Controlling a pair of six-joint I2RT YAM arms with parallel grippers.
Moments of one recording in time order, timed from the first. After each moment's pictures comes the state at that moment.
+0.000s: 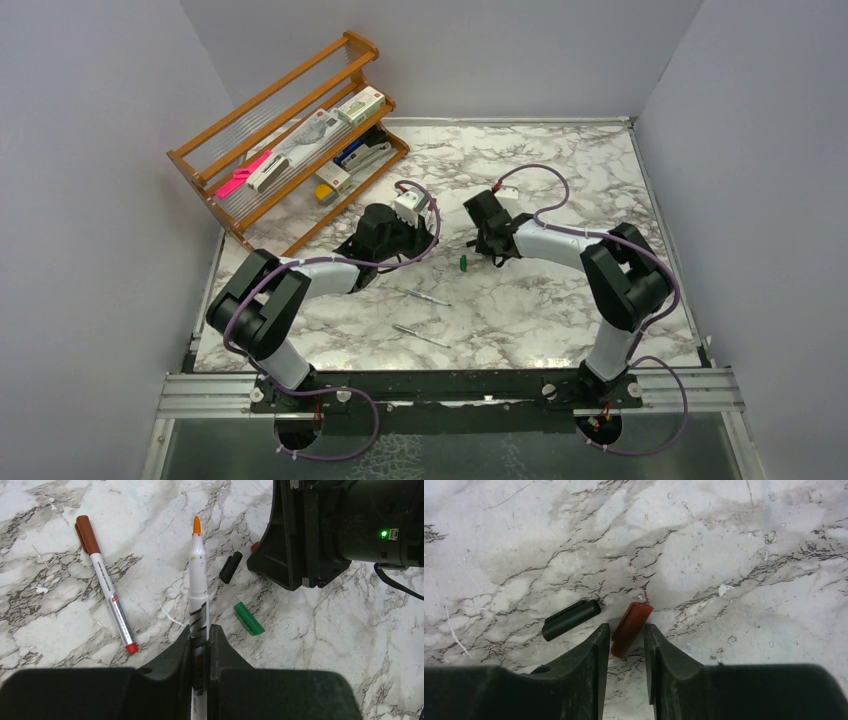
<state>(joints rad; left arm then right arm) -0.58 1.60 0.67 0.56 0.31 -0.24 0.63 1.79 1.05 -0.29 0.44 0.67</state>
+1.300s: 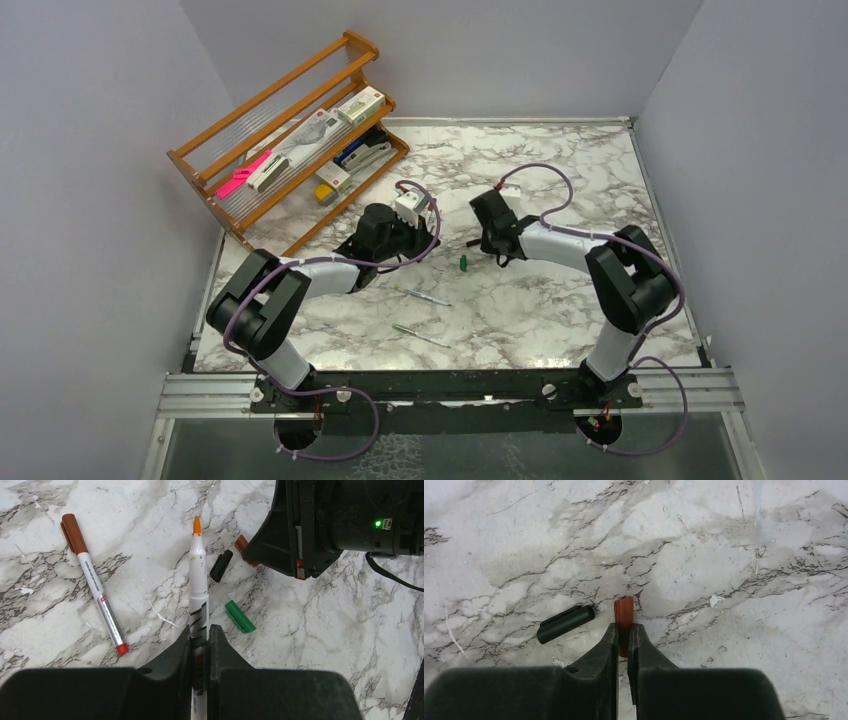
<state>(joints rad) -0.58 1.60 0.67 0.56 0.34 -0.25 0.60 1.77 1.02 -0.24 0.43 0.61</state>
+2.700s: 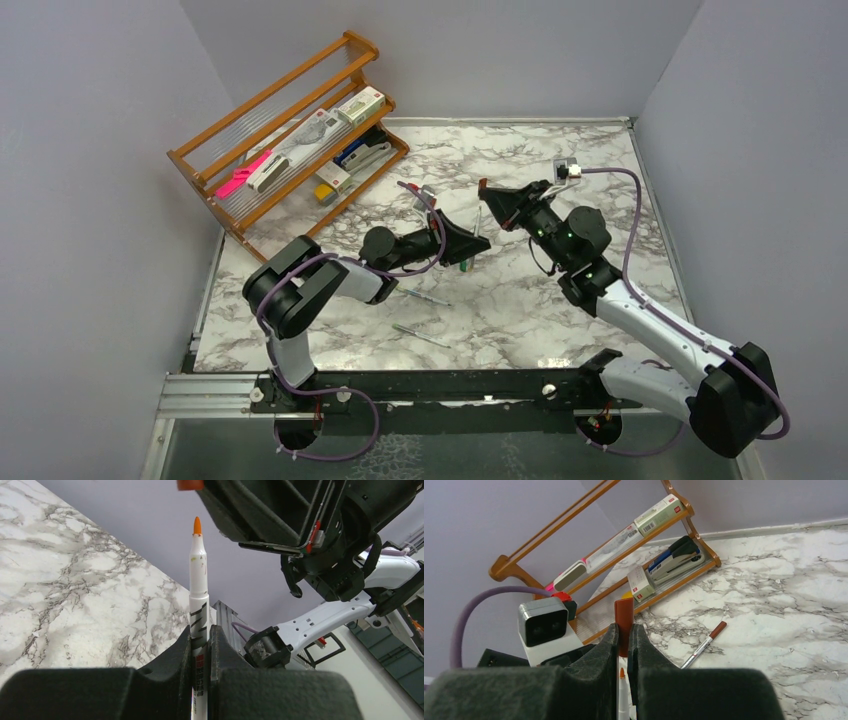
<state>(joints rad) -0.72 1.79 0.67 1.48 0.59 -0.94 0.56 1.05 0.64 0.53 -0.05 0.55</state>
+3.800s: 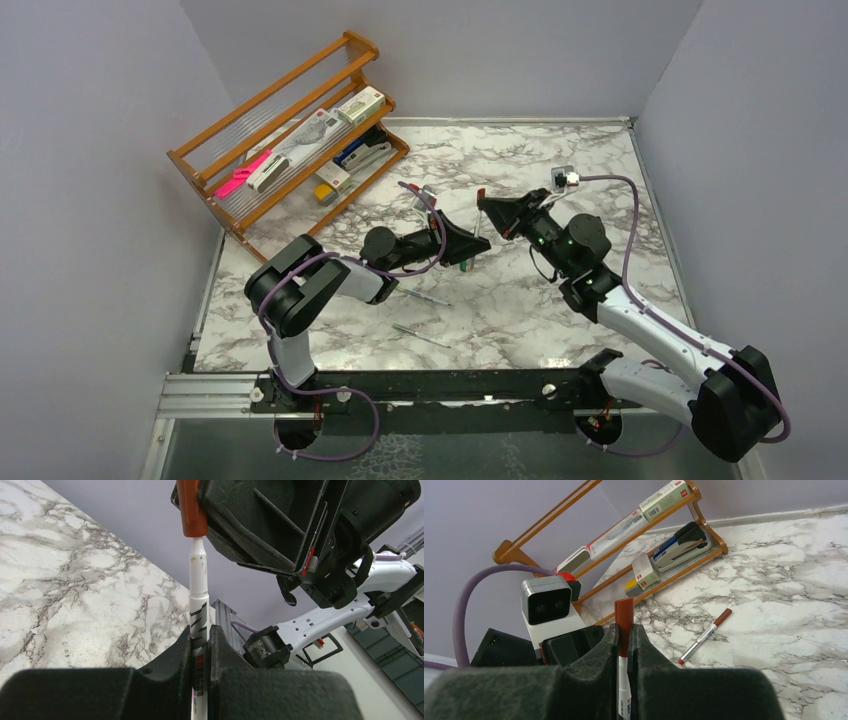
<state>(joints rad) -0.72 1.81 0.67 1.49 0.60 -0.95 0.56 1.02 0.58 0.55 -0.10 0.56</state>
